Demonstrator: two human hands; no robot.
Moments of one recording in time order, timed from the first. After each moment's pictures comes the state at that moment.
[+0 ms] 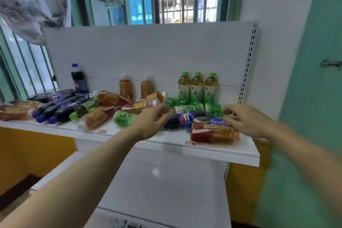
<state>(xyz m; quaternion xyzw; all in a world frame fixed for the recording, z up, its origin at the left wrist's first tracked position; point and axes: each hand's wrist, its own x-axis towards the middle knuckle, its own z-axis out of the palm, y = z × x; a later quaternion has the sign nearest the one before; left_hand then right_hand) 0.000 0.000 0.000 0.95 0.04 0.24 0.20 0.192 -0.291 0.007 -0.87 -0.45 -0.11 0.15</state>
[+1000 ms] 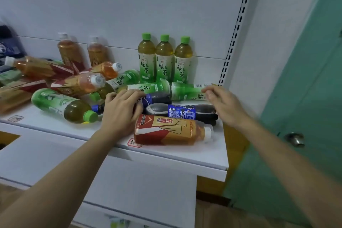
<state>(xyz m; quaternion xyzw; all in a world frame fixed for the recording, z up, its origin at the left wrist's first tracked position) 0.158 -0.023 -0.090 0.93 0.14 0.34 0.01 0.347 -0.287 -0.068 -0.80 -0.43 -0.04 0.41</state>
